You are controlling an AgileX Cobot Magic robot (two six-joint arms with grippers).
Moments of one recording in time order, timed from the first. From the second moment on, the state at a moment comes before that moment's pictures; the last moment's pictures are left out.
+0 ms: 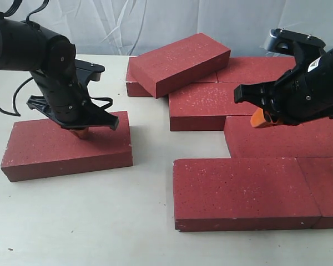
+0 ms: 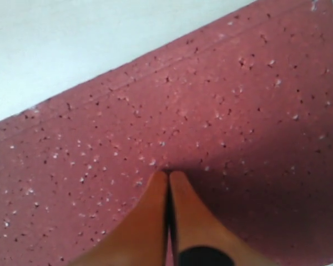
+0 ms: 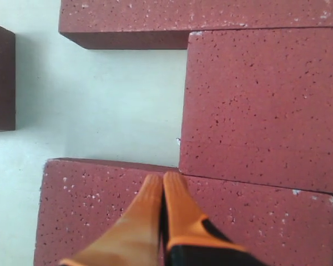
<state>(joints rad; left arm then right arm) -0.43 1.89 -1.19 0.09 0.76 -0.25 0.29 1.45 -0.93 0.31 0.70 0.04</state>
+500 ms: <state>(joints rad) -0.52 1.89 -1.19 0.00 0.67 -0.15 0.29 1.45 -0.93 0.32 0.70 0.03</state>
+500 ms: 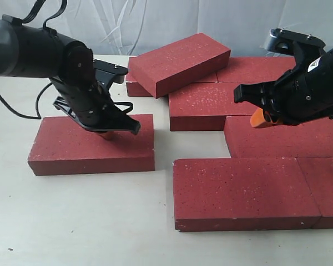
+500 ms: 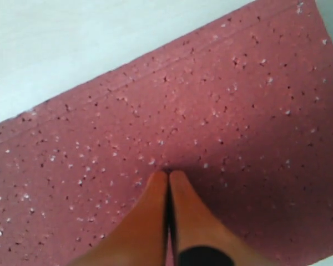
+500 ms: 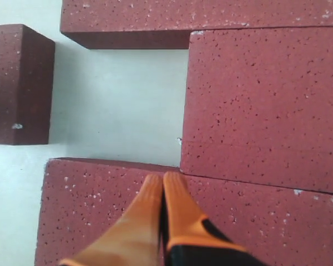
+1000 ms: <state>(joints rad) -0.54 1.90 -1.19 -0.12 0.61 -0.09 0.29 1.45 -0.93 0.32 0.70 0.02</state>
